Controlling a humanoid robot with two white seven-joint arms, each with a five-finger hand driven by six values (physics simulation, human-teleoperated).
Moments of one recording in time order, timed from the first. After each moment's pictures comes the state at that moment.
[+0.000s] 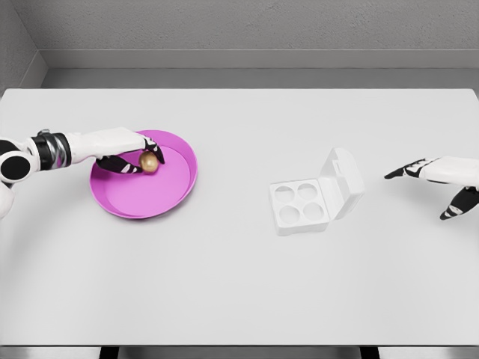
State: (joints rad) left arm -0.71 0.57 -0.59 -1.02 -0.39 -0.61 -0.61; right arm -0.60 -1.09 0.76 -1.32 0.07 -0.54 0.59
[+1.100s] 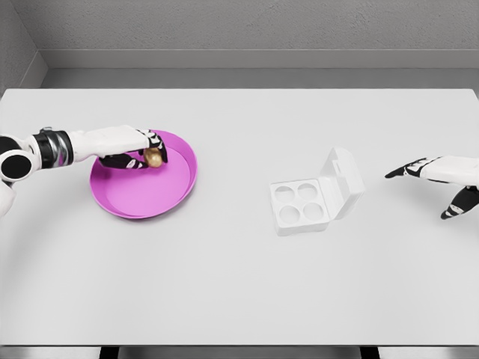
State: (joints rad) left arm -0.71 0.58 -0.60 -1.08 -0.40 -0.61 -0.61; right arm -0.60 -1.10 0.76 -1.32 0.07 -0.54 0.59
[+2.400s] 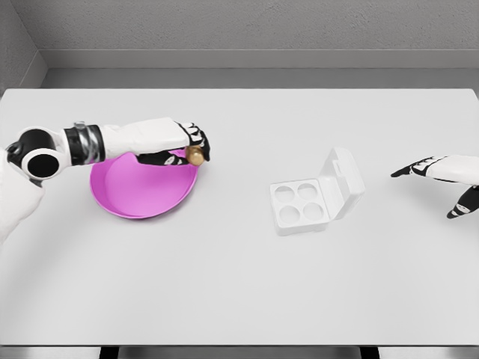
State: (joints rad) left arm -0.69 0.53 -0.60 -1.29 -0.37 -0.61 -0.61; right arm -0.60 -1.11 0.76 -1.32 0.07 -0.54 0.59
